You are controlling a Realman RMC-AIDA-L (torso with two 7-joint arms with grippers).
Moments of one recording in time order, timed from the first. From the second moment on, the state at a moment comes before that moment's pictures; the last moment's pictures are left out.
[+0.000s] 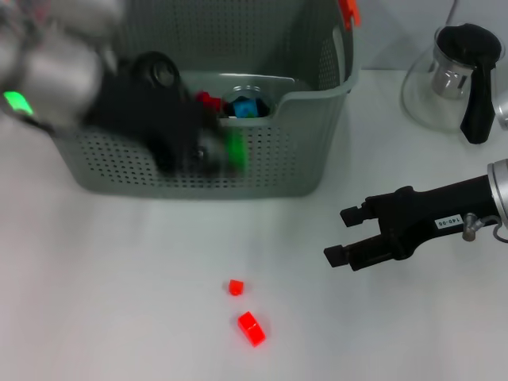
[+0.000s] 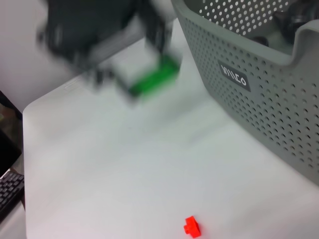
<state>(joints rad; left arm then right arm) -0.71 -2.13 0.86 1.44 2.32 1.87 -1.81 0.59 2.09 -1.03 -0.97 -2.16 -1.60 1.93</state>
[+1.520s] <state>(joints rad) -0.92 -2.03 0.93 1.05 2.26 1.14 -2.20 0.59 2.09 -1.03 -0.97 -2.16 -1.61 1.89</state>
